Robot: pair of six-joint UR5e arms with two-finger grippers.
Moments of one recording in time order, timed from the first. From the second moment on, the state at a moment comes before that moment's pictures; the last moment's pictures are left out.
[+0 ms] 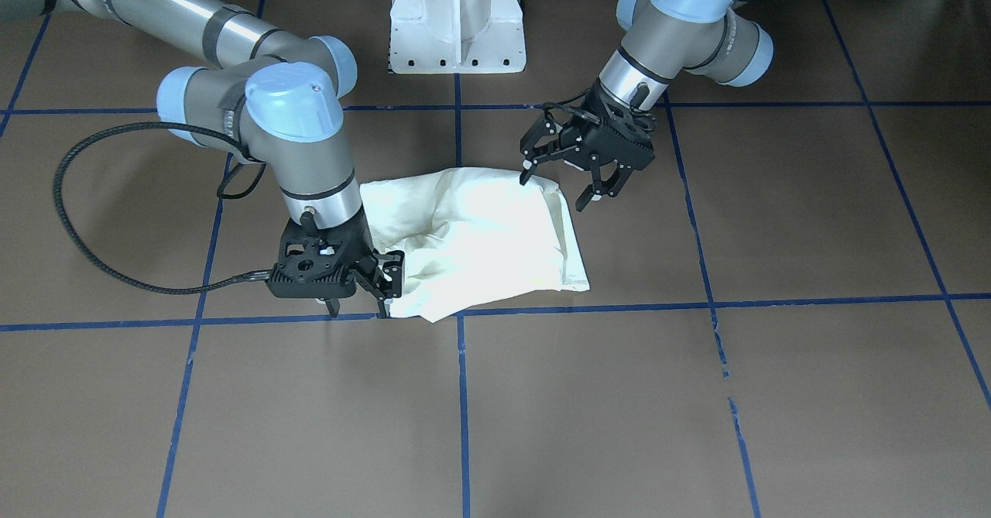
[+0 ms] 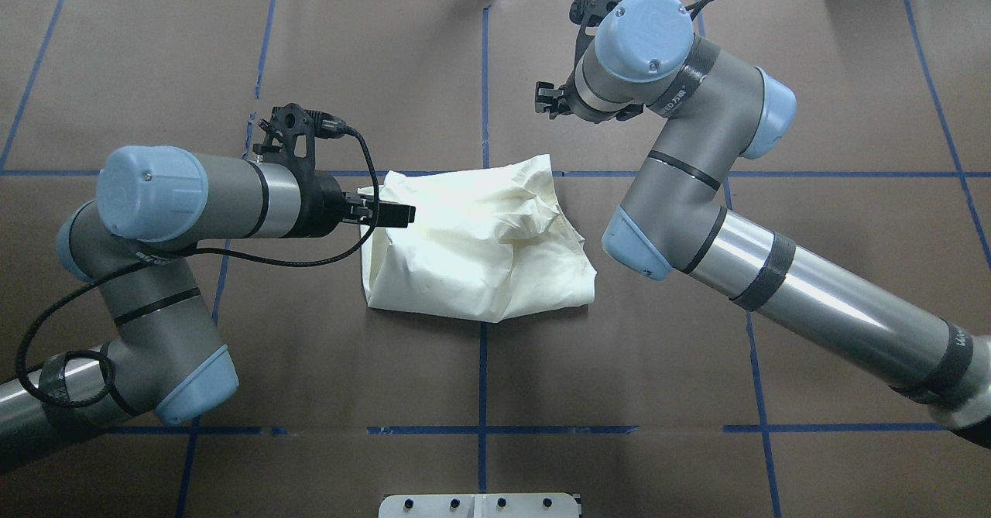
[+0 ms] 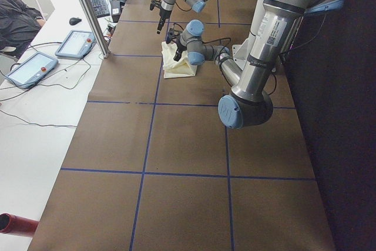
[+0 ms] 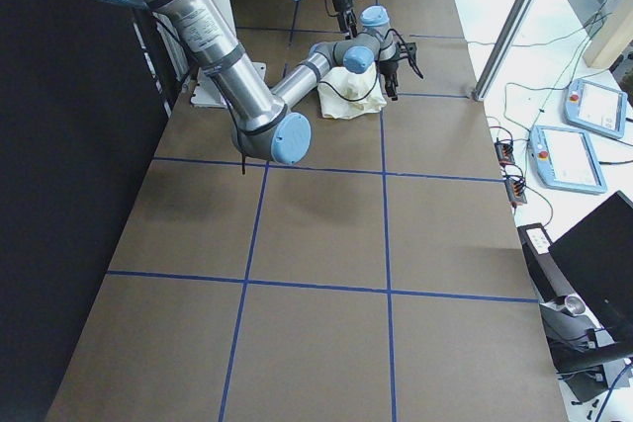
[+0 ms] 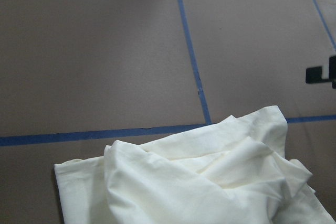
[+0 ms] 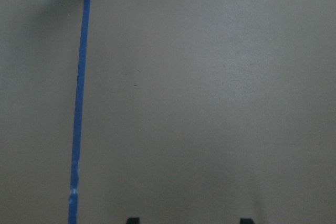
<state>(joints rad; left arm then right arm) -0.59 -1.97 -1.77 -2.30 -1.83 -0.96 0.74 -0.85 1.49 -1.34 1.76 1.14</state>
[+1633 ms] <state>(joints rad) -0.53 -1.93 -1.49 -2.84 -1.96 -0.79 0.76 -0.91 1.54 -1.33 1.78 1.08</state>
